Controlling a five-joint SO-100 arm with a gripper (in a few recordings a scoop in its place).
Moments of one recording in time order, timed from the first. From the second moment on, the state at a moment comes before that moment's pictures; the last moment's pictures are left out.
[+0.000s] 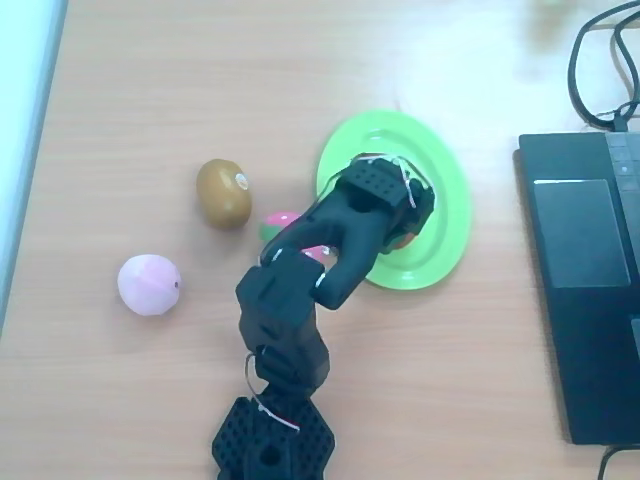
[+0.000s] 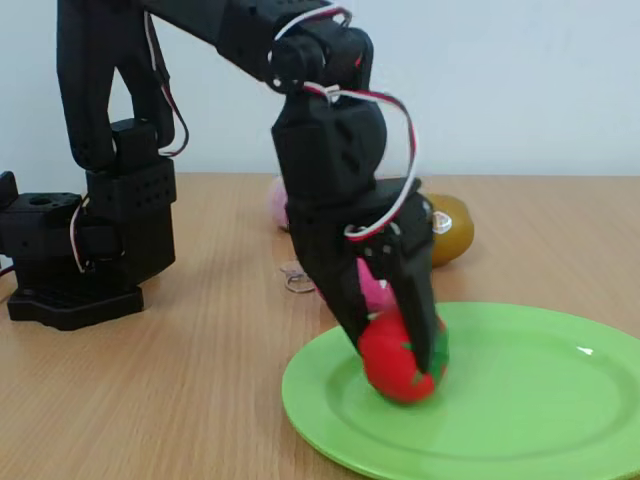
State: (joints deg) arm 35.0 91.7 106.8 59.5 -0.2
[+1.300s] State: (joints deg) arm 31.0 103.8 109.7 59.9 1.7
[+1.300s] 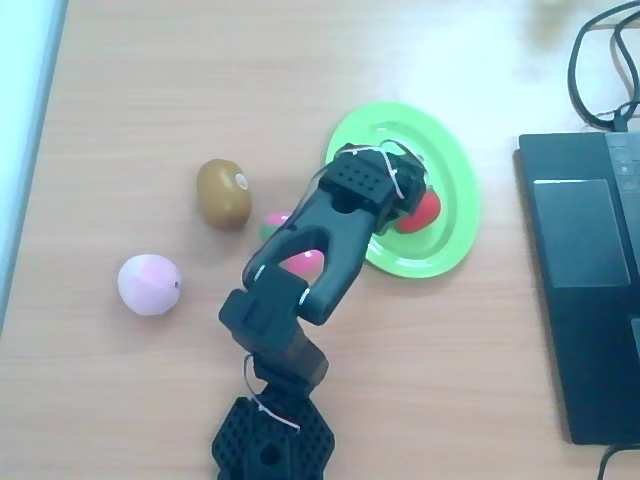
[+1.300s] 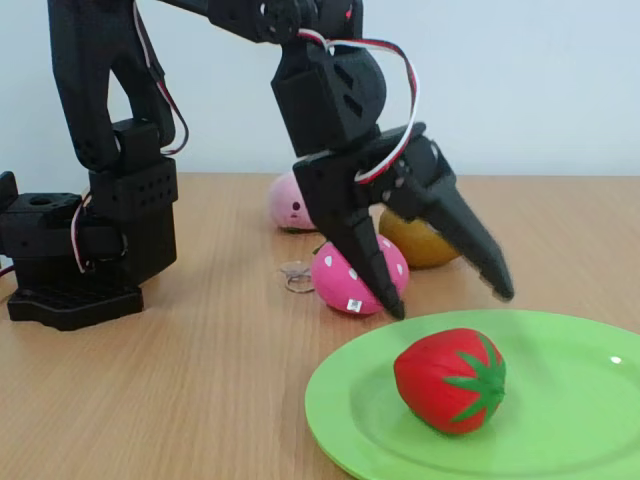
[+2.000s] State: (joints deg) arm 3.3 169.5 147.1 41.7 10.3
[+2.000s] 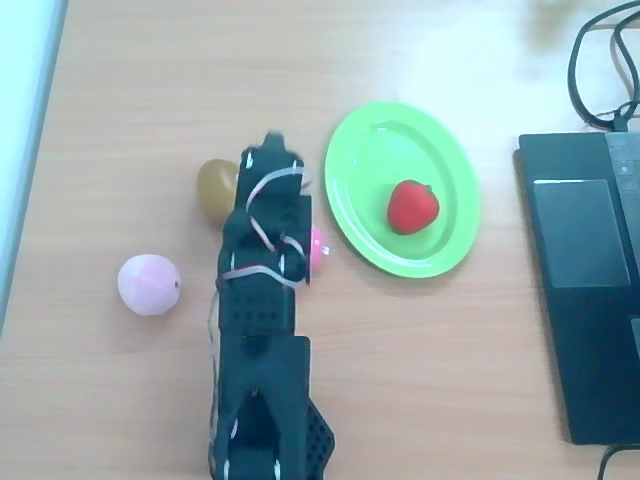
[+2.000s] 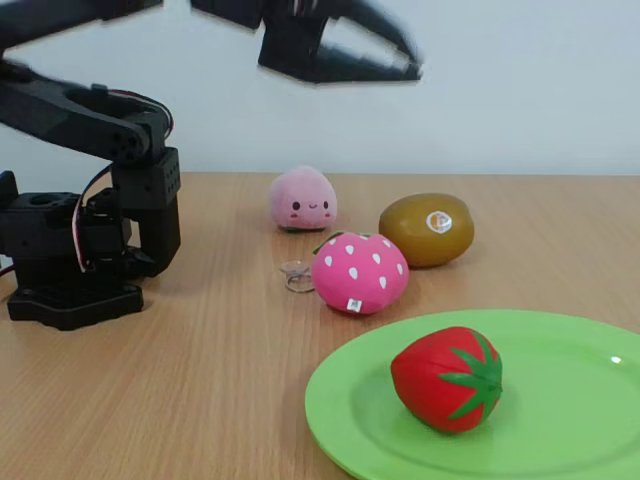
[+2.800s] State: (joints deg) arm -0.2 187.3 179.8 47.6 3.4
